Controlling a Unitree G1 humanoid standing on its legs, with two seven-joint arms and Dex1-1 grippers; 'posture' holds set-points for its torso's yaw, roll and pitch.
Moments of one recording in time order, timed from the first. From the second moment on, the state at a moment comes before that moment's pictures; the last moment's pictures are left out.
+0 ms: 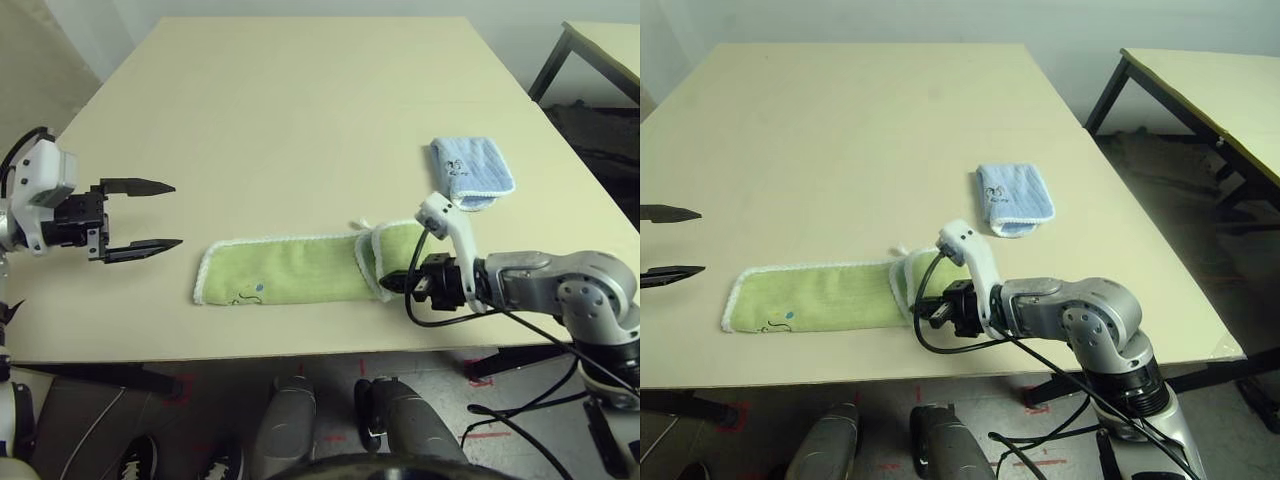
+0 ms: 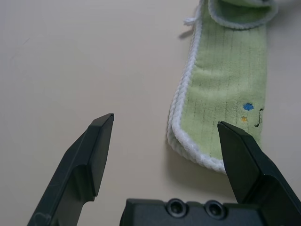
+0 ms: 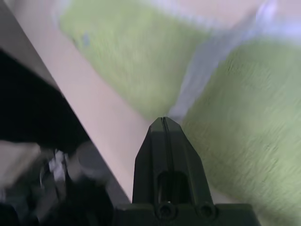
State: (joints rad) left arm -0.42 1.07 0.22 0.55 -0.44 -0.20 -1.61; right arm -0.41 -0.52 -0.03 -0.45 1.04 1.35 0.36
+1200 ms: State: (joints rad) left arm -0.43 1.05 0.22 0.55 -0.42 -0.20 -1.60; right arm -0.40 -0.32 0.07 -0.17 0.58 0.89 0.44
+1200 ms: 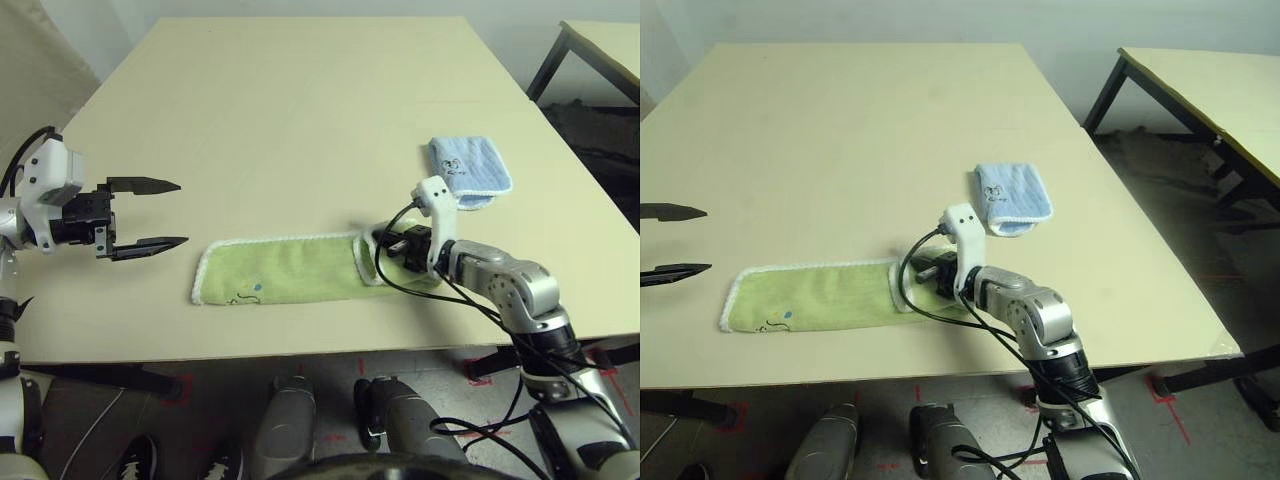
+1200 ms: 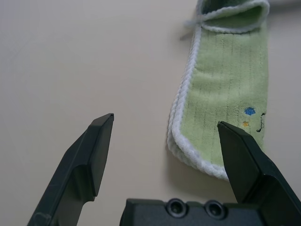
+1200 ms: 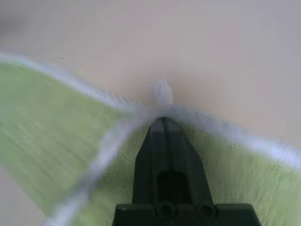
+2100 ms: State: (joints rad) left arm -0.43 1.04 0.22 0.51 -0.43 -0.17 -1.60; right arm -0.37 -0.23 -0.02 -0.27 0.52 0.86 0.36
